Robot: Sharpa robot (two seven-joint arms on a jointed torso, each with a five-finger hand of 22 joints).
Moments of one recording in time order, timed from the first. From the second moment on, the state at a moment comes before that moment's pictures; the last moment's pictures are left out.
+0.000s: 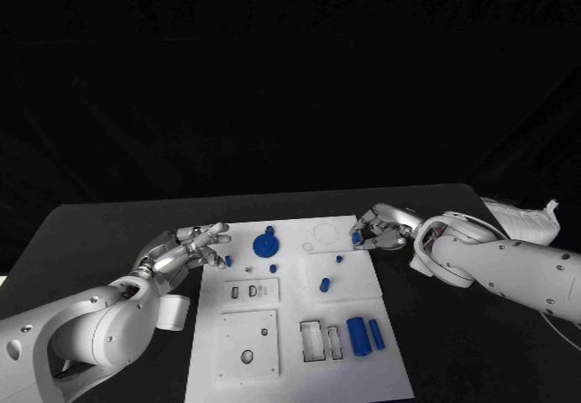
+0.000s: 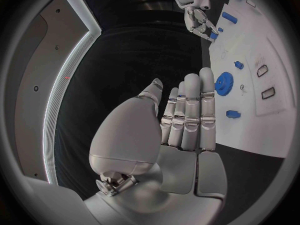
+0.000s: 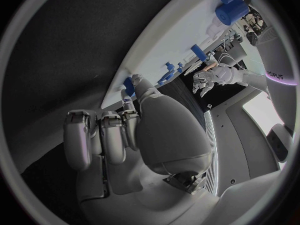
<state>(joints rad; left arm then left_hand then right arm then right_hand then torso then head) 1.13 -0.94 -0.02 1.70 0.05 -0.34 0.40 1.37 -0.04 0.12 0.16 0.06 1.01 0.18 0.12 0.11 1.14 0.11 0.15 0.16 1.22 0.03 0.75 0.68 0.17 1.08 0.14 0.80 0.43 1.12 -0.98 0.06 1.37 -1.28 -0.27 0.11 1.42 -0.01 0.08 0.01 0.16 1.06 0.14 0.07 0.07 1.47 0.05 1.45 1.31 1.47 -0.02 1.56 1.31 0.05 1.46 0.08 1.49 1.31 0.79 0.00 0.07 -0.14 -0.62</state>
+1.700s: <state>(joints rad) 1.13 -0.94 -0.02 1.66 0.06 -0.34 0.40 1.37 -0.04 0.13 0.15 0.06 1.01 0.18 0.12 0.11 1.14 0.11 0.15 0.16 1.22 0.04 0.75 0.69 0.17 1.08 0.14 0.80 0.44 1.09 -0.74 0.04 1.62 -1.43 -0.38 -0.15 1.38 0.03 0.18 -0.02 0.15 1.13 0.11 0.11 0.08 1.47 0.01 1.45 1.31 1.47 -0.06 1.56 1.31 0.05 1.47 0.05 1.49 1.31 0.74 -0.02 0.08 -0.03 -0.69</state>
